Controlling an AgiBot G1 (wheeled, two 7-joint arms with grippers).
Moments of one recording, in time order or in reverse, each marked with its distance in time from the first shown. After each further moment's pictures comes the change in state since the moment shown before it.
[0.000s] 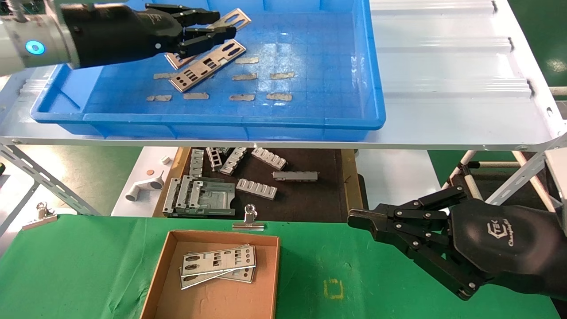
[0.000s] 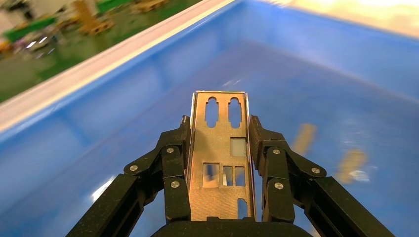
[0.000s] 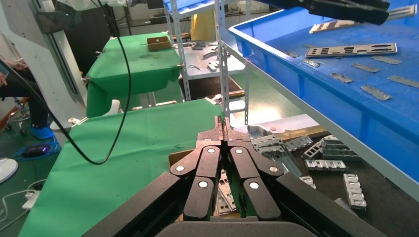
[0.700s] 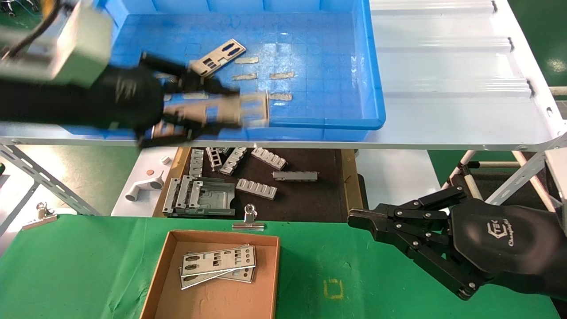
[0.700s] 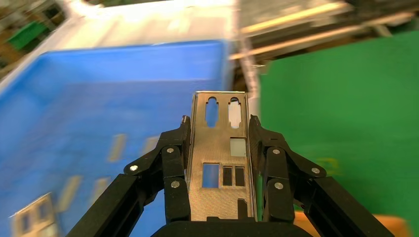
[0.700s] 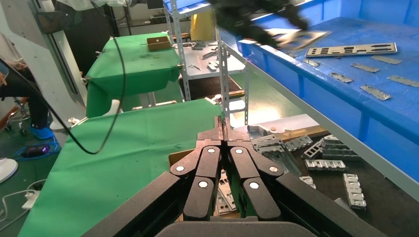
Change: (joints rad) left arm 0.144 -0.277 0.191 -0.581 -0.213 0.310 -0.028; right arm 0.000 0.000 0.000 0.000 0.000 0.000 0.000
